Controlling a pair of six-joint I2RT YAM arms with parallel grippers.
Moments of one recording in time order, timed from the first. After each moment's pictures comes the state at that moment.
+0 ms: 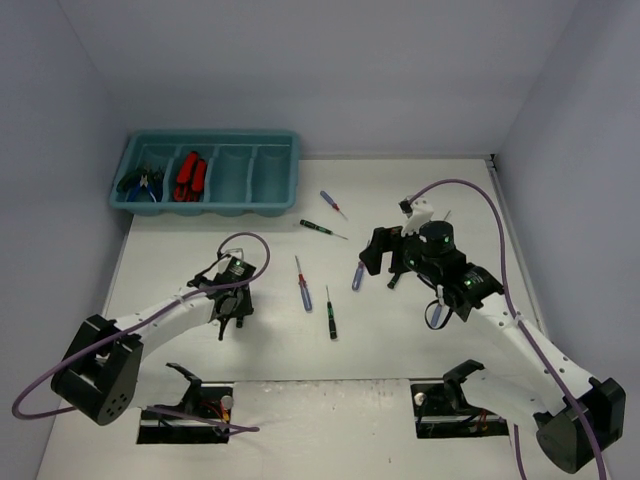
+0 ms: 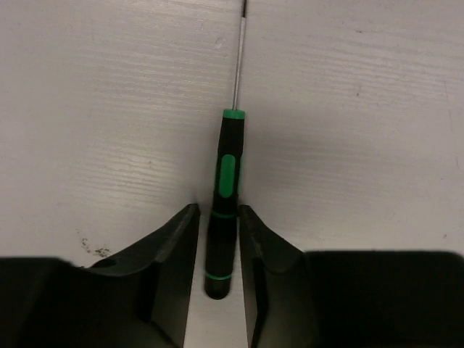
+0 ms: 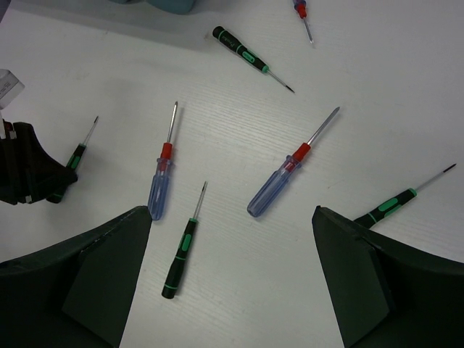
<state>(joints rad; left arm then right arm) -0.51 1.27 0.59 -0.46 -0.26 -0.64 0.49 0.97 0.78 -0.28 -0.08 0.31</state>
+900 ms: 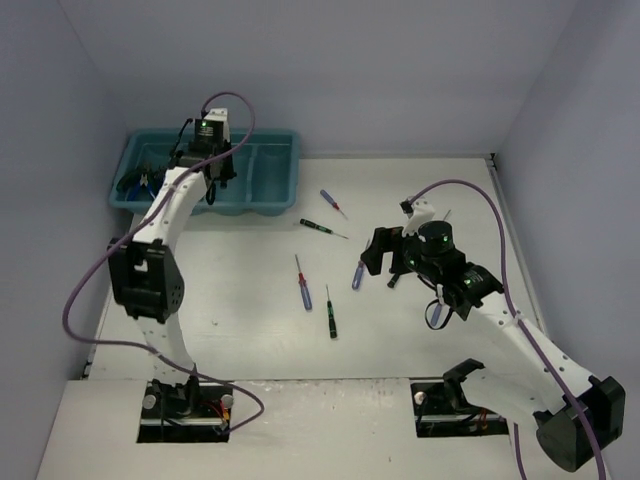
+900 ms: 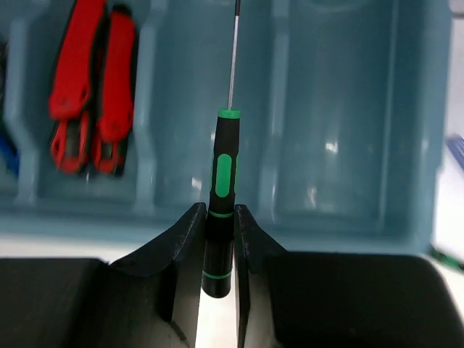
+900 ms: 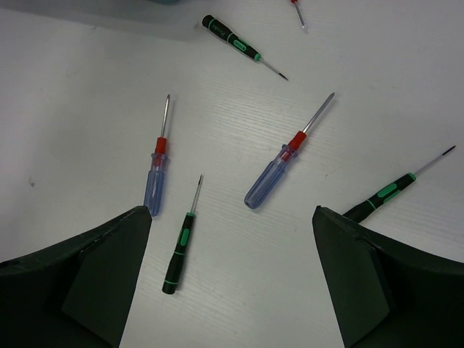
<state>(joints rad) -0.16 1.88 1.78 -0.57 -0.15 -0.15 0.49 0.98 0.78 -0.31 -0.06 0.33</state>
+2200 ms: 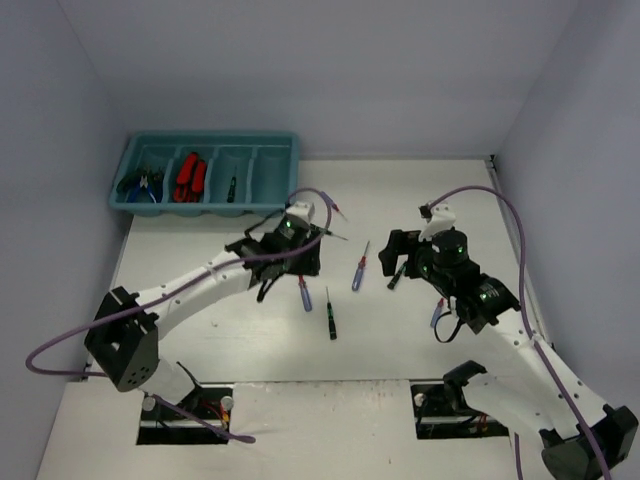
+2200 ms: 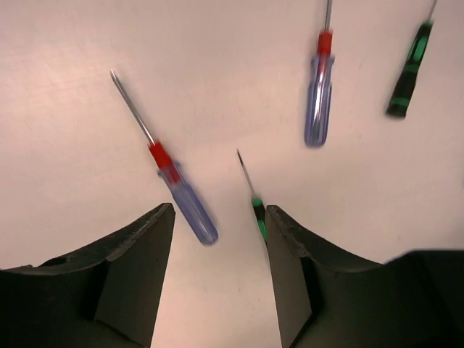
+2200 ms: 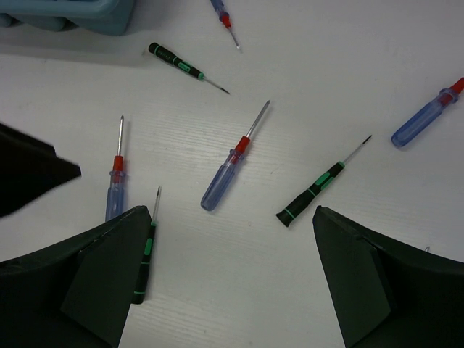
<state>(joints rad) -0.78 1.49 1.10 -0.46 -0.16 -0.58 0.48 0.85 0.77 -0.39 0.11 0.32</state>
